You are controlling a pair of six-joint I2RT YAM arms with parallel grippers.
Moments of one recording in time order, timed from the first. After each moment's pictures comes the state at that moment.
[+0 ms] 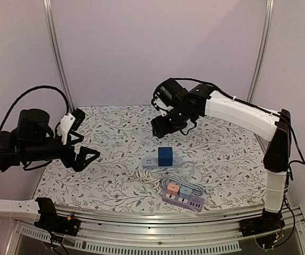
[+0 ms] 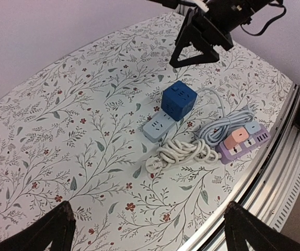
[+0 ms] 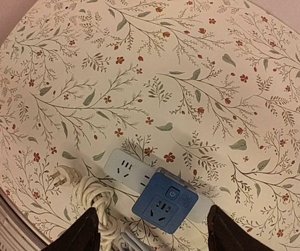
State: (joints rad) left arm -0.92 0.76 0.98 -0.79 -0.15 -0.12; right arm 0.92 2.01 1.97 -0.94 0.14 0.34
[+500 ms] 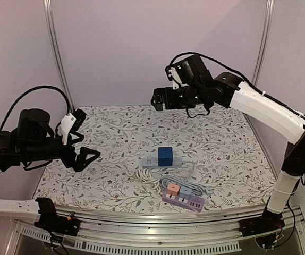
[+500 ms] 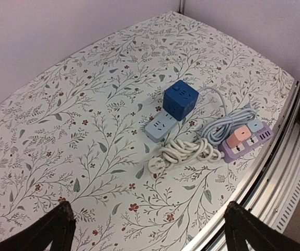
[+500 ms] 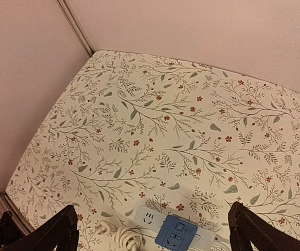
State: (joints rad) left arm -0.92 0.76 0.98 -0.79 -0.15 -0.10; right arm 0.91 1.83 1.94 -0.74 0.24 0.43
